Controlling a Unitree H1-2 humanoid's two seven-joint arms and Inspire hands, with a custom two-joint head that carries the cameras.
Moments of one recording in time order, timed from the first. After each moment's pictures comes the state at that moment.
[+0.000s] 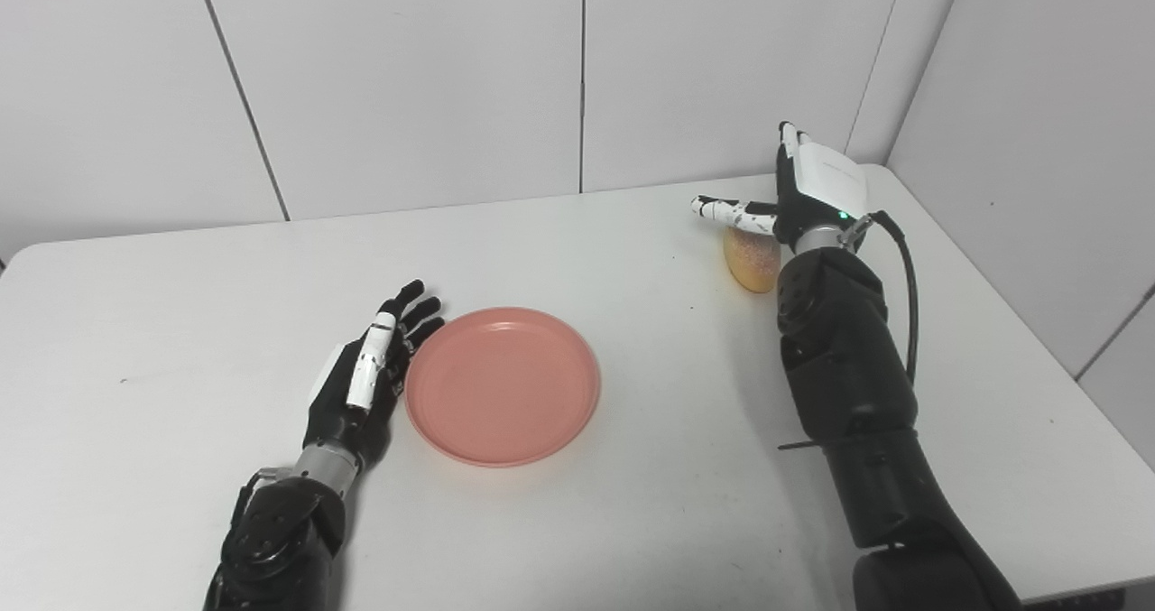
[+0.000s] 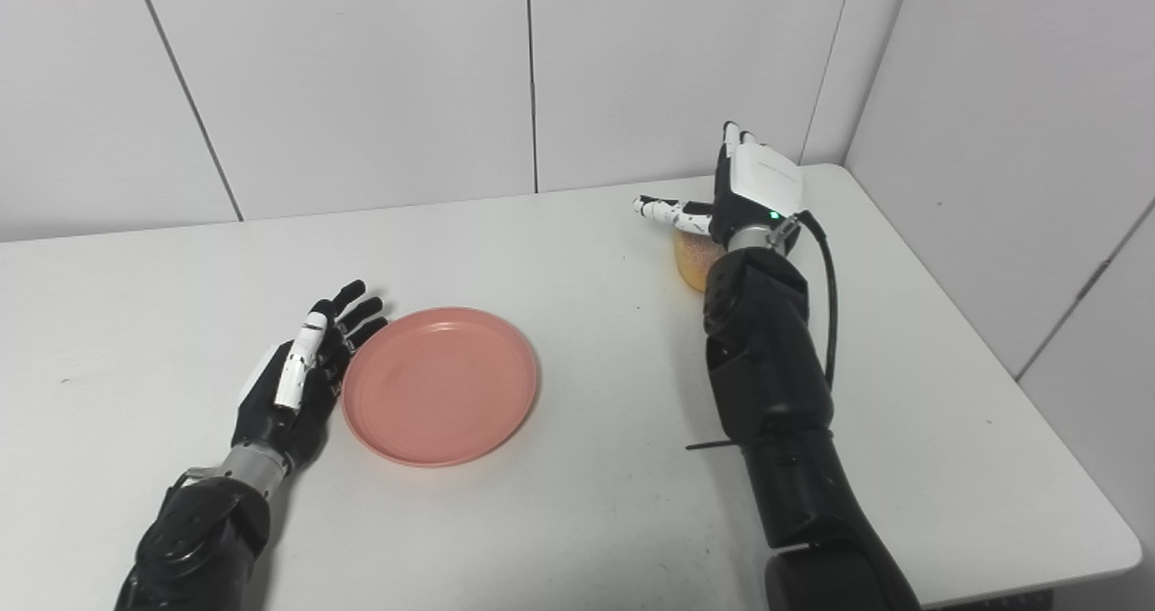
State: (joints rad) left arm -0.30 0.08 -0.08 0.18 -0.17 0.22 -0.19; right arm -0.64 -0.19 -0.10 0.29 -1.11 0.47 0.19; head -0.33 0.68
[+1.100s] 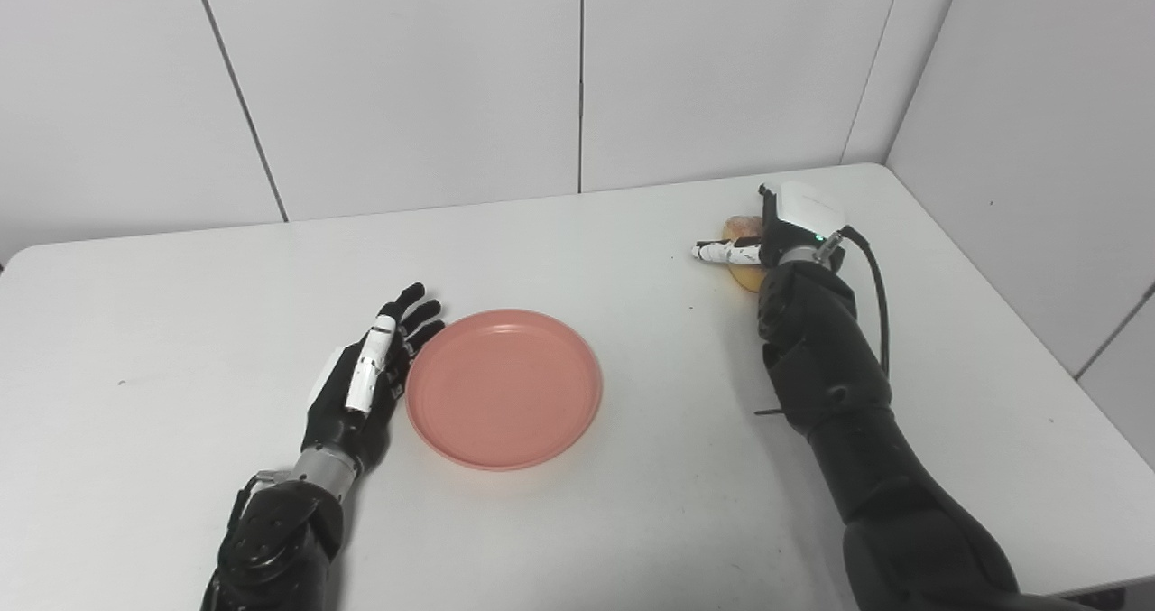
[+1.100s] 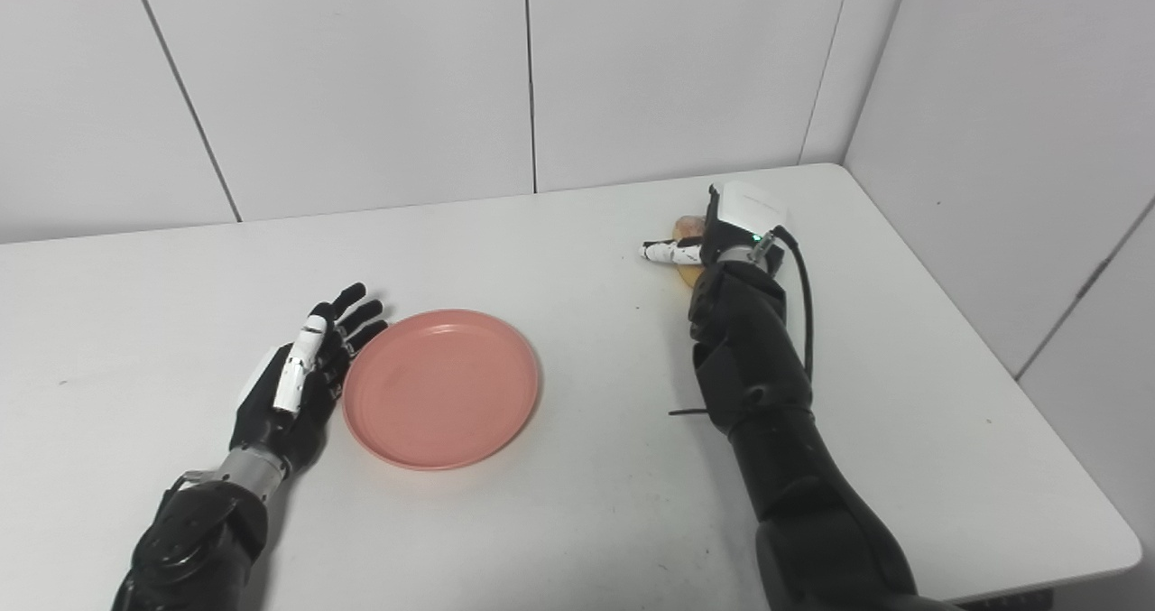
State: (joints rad) left arm -0.30 0.09 -0.08 0.16 -0.17 0.23 -0.19; right arm -0.71 -0.20 -0.08 0.58 -1.05 0.47 0.06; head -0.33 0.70
